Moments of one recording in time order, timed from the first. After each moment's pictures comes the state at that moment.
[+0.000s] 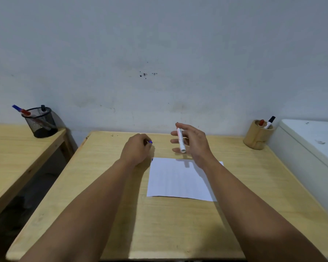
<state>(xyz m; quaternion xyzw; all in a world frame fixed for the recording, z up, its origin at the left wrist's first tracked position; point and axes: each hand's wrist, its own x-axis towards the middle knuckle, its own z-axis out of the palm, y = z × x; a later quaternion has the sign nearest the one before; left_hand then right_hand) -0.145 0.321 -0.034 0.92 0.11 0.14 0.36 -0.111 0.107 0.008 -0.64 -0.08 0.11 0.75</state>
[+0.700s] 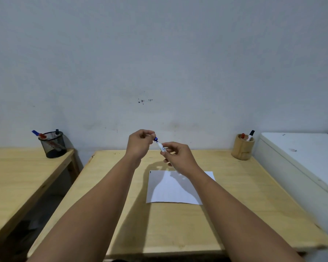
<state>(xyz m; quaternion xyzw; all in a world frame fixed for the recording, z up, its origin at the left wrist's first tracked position) -0.191 0.280 0.069 0.71 0.12 0.19 0.67 -0.156 0.115 0.027 -0.77 -0.19 0.02 0.60</state>
